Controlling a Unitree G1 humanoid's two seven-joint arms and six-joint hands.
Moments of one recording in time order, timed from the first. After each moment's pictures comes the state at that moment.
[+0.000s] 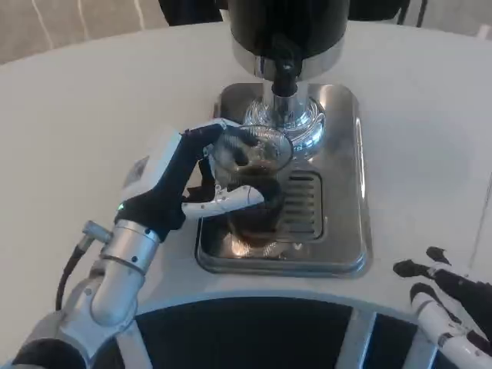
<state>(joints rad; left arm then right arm) -0.88 0.36 -0.24 1.20 0.44 -0.87 0.39 0.25 0.02 -0.13 -1.03 -0.90 0.38 0.86</state>
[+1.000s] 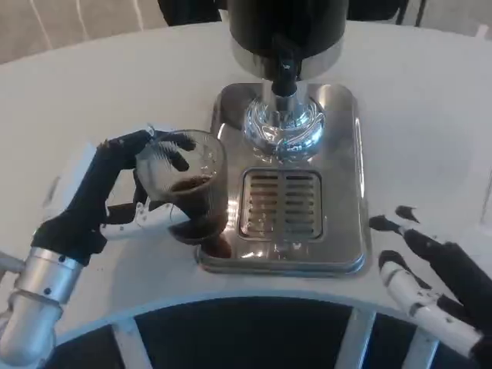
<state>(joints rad) -0.63 0.49 -0.02 0.93 0.28 -1.02 0.15 0.08 -0.07 -0.06 -1.03 -0.99 0.40 0.93</state>
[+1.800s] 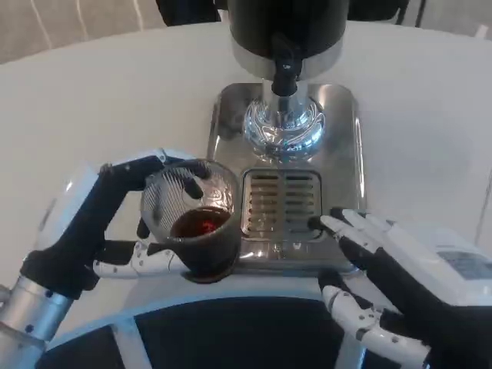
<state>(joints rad) -0.41 0.50 0.03 0.59 0.19 -1.04 -0.02 0.03 -0.21 0.09 -1.03 -1.05 0.28 0.95</state>
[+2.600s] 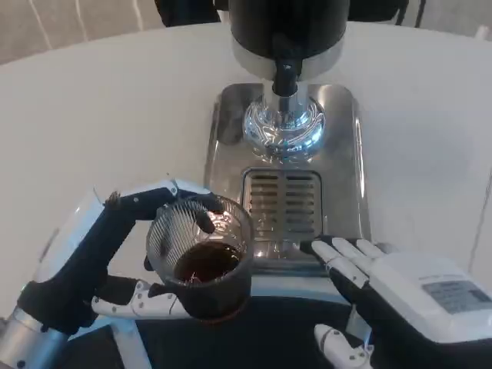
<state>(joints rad) -0.27 0.49 0.05 0.43 0.13 -1.04 -0.13 0.15 -0.05 0.04 -1.03 -1.11 0.01 0.99</state>
